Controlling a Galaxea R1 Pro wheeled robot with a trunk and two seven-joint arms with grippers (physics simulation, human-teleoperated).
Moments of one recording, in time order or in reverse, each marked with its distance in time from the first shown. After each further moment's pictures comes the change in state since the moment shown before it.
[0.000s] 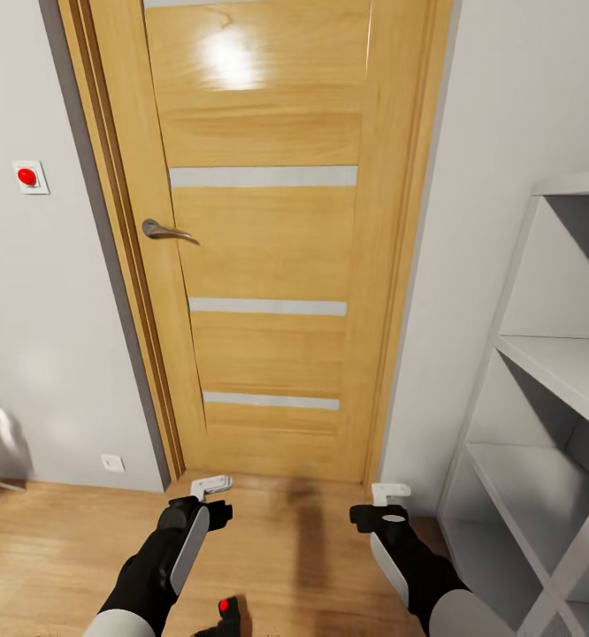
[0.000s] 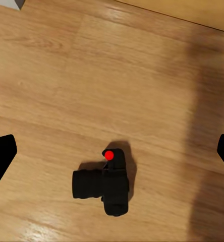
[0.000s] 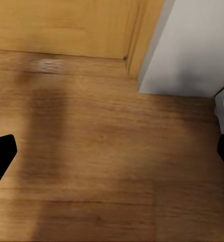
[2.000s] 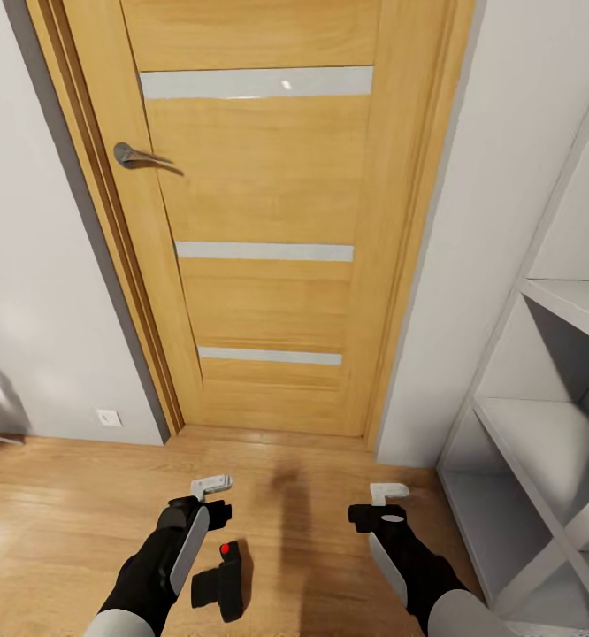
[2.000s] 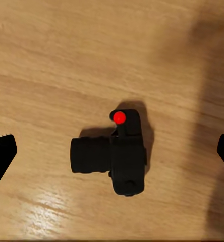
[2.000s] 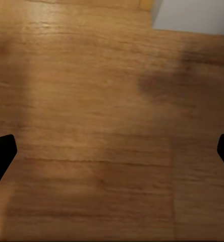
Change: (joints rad) left arm 0.000 0.001 0.000 0.001 -0.001 -0.003 0.002; right arm 0.000 0.005 0.001 0.001 -0.003 -0.006 0.001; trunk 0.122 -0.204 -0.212
